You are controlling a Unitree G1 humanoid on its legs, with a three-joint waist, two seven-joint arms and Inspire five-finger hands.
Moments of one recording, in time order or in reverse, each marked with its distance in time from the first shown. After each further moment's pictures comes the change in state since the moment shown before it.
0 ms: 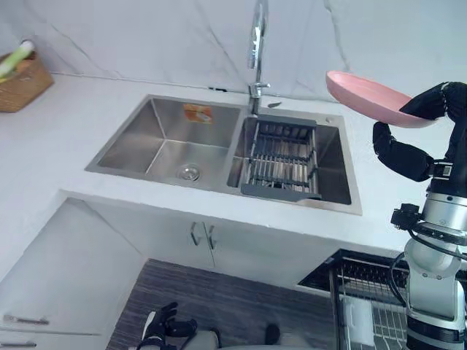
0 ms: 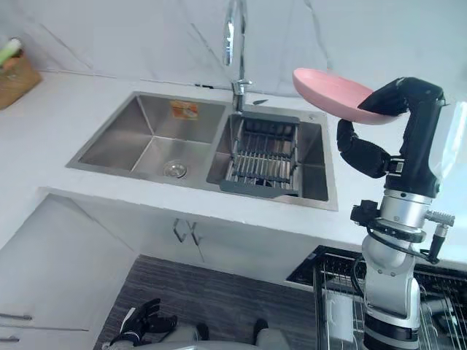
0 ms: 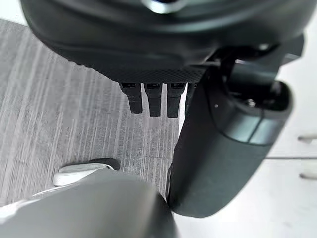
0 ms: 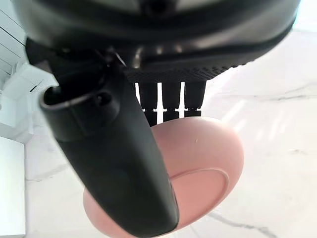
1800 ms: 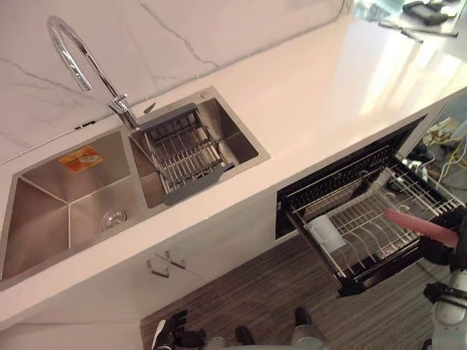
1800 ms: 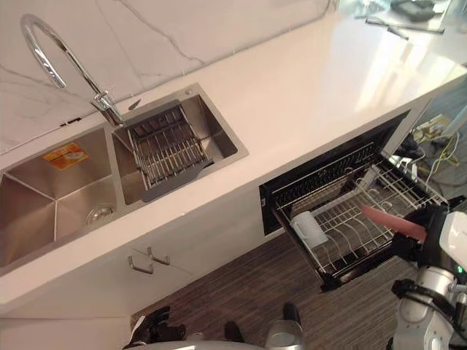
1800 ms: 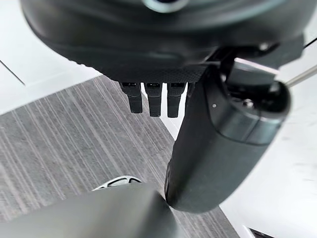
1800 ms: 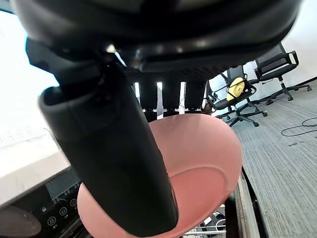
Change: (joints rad) left arm 0.045 -0.044 -0.069 -0.012 -0.004 -0.020 0.031; right arm 0.242 -0.066 -0.167 0.439 -0.231 0.186 -0.043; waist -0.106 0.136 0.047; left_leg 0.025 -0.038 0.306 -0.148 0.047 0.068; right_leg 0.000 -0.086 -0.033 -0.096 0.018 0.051
